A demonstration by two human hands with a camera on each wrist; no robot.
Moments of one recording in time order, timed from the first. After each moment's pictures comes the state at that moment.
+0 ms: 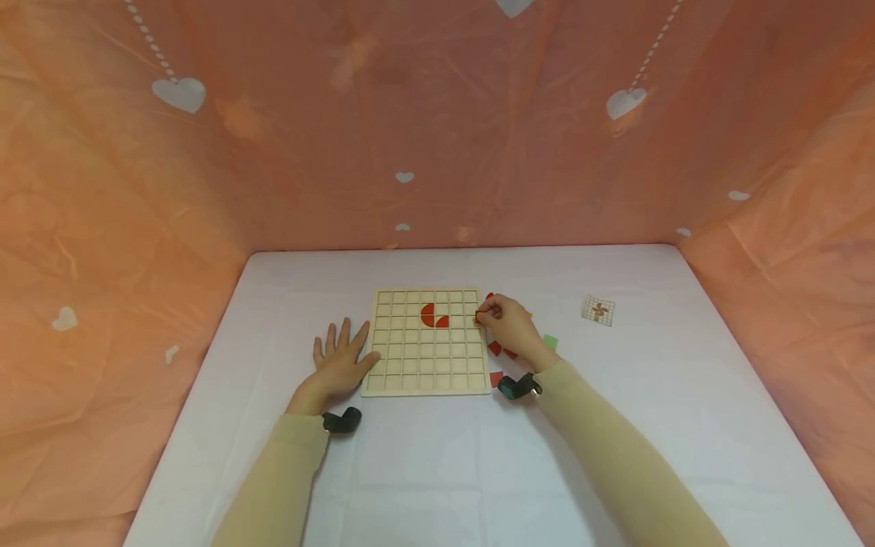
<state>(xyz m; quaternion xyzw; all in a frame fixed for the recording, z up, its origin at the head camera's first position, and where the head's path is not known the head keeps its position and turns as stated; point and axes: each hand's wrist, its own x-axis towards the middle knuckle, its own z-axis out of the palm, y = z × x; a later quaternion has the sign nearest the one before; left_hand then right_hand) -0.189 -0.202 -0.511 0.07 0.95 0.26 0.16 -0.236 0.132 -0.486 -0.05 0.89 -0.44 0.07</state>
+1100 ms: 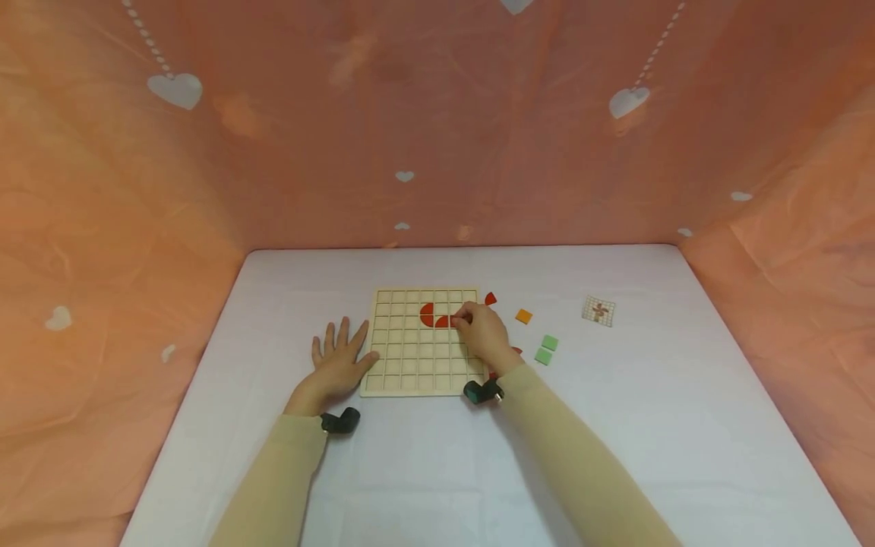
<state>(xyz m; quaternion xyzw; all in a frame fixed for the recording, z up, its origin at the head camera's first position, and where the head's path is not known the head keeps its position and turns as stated) -0.190 -0.202 -0.512 0.07 0.95 0.26 0.16 -0.237 0.083 -0.500 -0.03 0.92 -0.38 0.05</state>
